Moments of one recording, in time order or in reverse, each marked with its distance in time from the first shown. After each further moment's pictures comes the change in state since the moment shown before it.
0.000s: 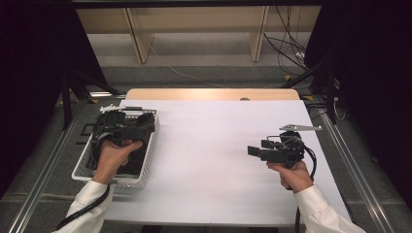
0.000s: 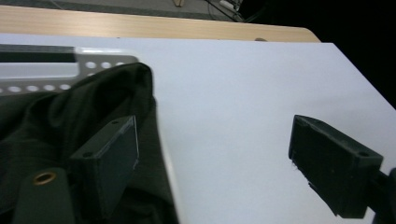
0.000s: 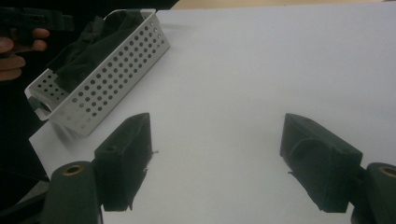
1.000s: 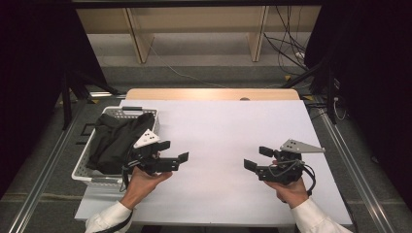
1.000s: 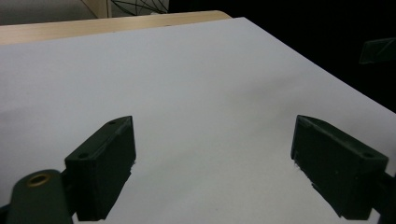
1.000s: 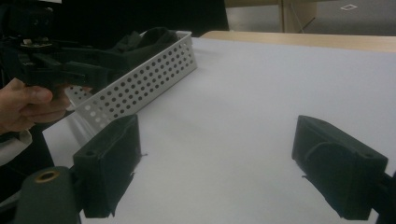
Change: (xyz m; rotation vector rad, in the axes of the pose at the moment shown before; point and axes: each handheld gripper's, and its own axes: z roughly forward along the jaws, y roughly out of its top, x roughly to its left) left arm -0.075 -0.070 0.019 -0.061 -0.215 0.228; right arm 0.024 -0.038 -0.007 -0.159 0.062 -0.156
